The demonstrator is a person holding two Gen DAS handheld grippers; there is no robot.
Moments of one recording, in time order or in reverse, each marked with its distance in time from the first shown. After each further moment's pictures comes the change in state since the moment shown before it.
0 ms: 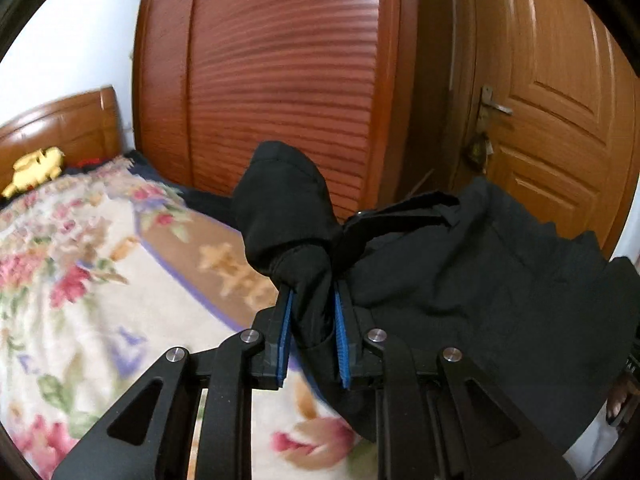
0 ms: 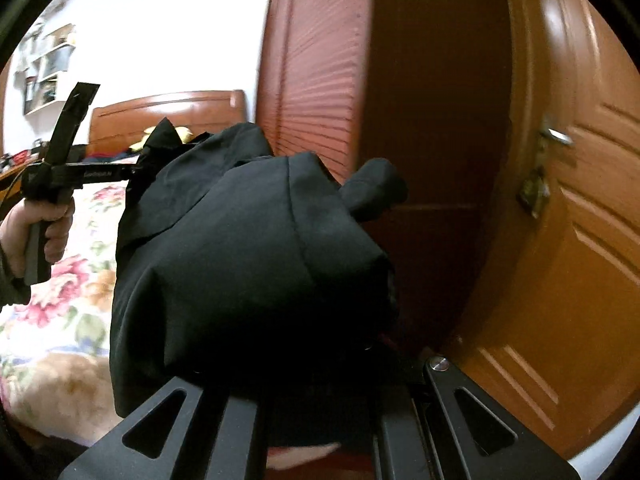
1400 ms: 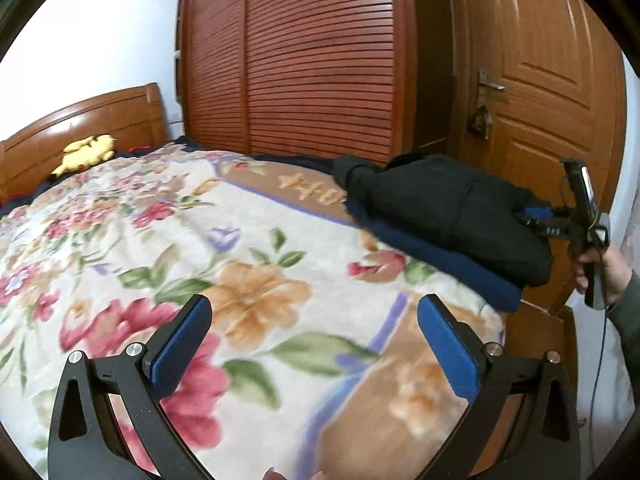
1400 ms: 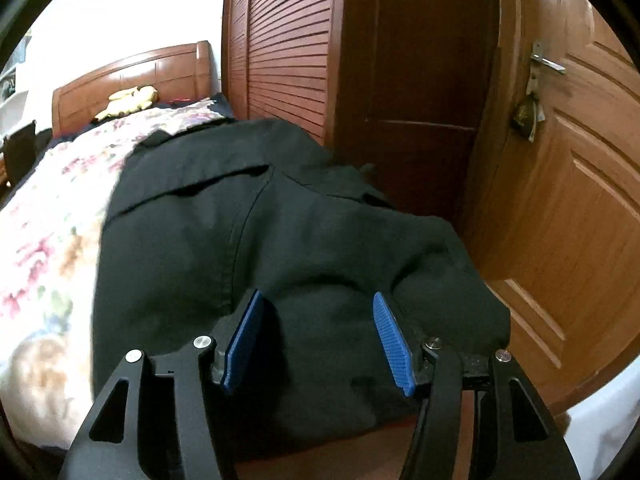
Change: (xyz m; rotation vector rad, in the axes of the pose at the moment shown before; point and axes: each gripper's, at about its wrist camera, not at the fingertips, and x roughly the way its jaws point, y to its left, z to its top) left arm -0.181 0.063 -0.166 0.025 -0.034 0.132; right arm 0.031 0.009 0.007 0.078 0.192 -0.076
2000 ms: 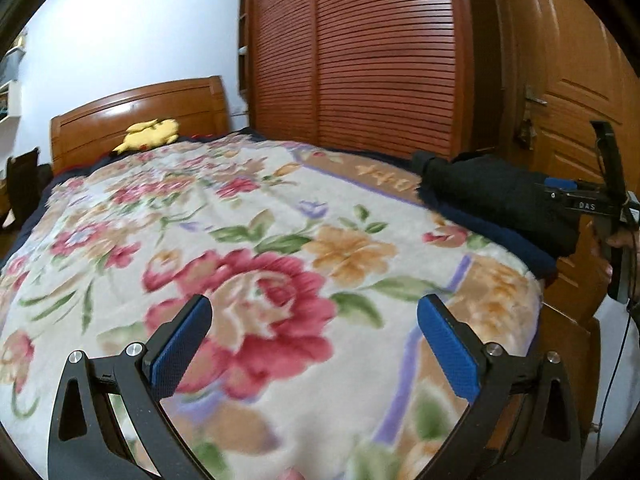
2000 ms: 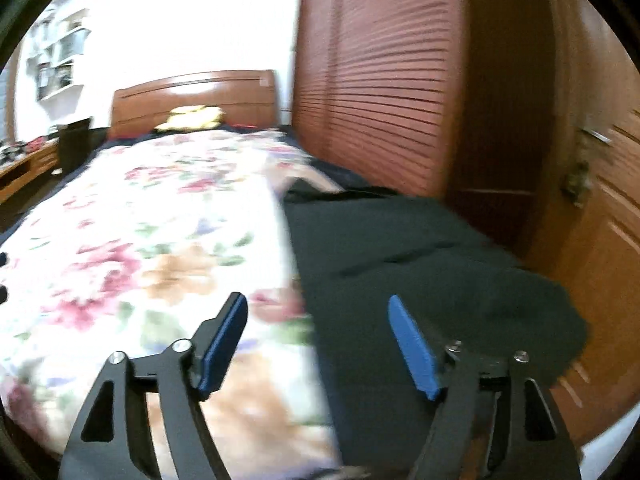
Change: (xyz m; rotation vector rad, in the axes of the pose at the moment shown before) left arm -0.080 0.080 -0.071 -0.097 -0.012 0.165; right arm -0.096 0.100 0.010 -0.127 -0.143 0.172
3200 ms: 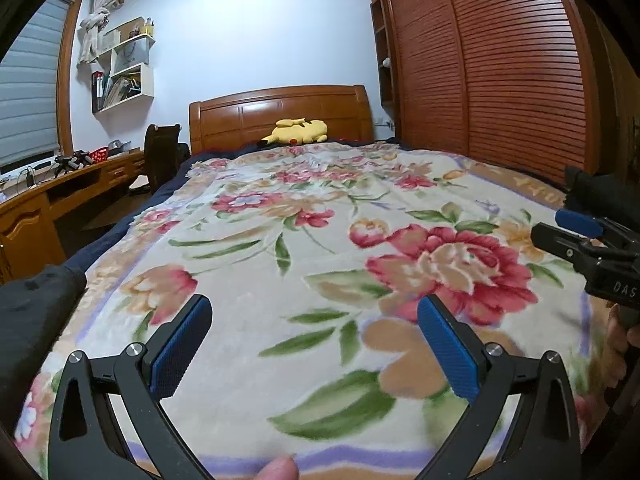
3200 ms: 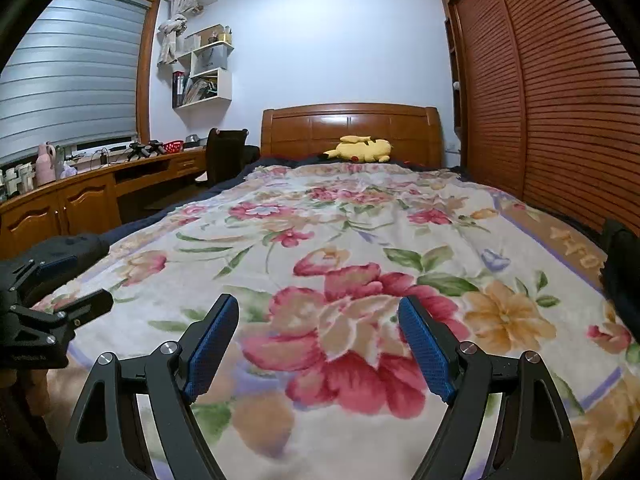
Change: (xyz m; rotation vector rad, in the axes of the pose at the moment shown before) left arm -0.069 0.146 -0.094 -0.137 -0.078 0.452; right arm 0.082 0.242 -0.065 -0.107 -0.183 0.451
